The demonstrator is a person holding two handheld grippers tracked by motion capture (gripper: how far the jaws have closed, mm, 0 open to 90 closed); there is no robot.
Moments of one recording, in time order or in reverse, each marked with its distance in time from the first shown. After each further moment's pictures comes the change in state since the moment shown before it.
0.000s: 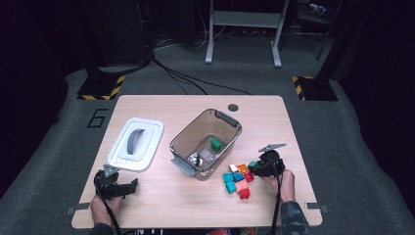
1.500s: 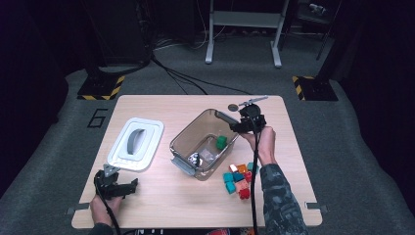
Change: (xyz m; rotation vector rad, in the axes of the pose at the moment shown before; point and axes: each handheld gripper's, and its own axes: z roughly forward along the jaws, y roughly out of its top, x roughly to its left) left arm 0.000 0.000 0.000 0.000 0.000 0.000; right arm 0.039 0.155 -0.038 -0.133 -0.047 -0.004
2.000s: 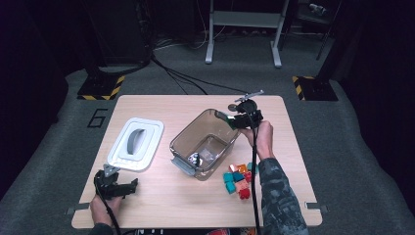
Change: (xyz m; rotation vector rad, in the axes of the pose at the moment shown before) left arm 0.000 0.000 0.000 0.000 0.001 0.001; right arm 0.004 0.017 0.003 0.007 0.022 -0.056
